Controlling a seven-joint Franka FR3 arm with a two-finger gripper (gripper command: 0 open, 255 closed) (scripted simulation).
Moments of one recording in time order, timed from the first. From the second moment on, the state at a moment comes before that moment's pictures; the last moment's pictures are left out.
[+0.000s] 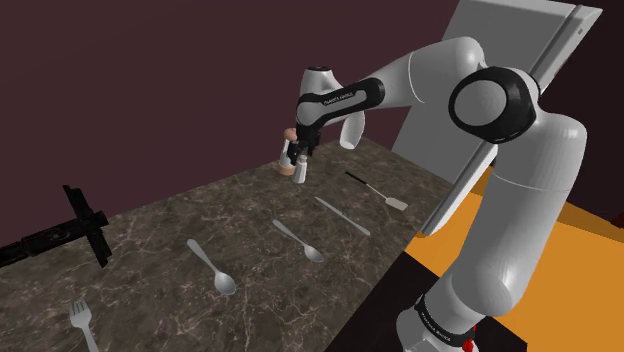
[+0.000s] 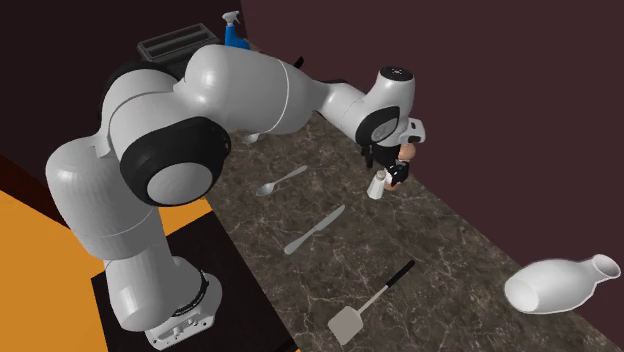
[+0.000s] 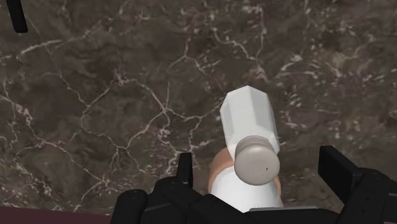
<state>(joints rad) -0.08 0.28 -0.01 -1.90 -0.13 2.24 -0.09</state>
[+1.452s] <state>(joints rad) -0.08 0.27 -0.01 -1.90 -0.13 2.23 -0.09</state>
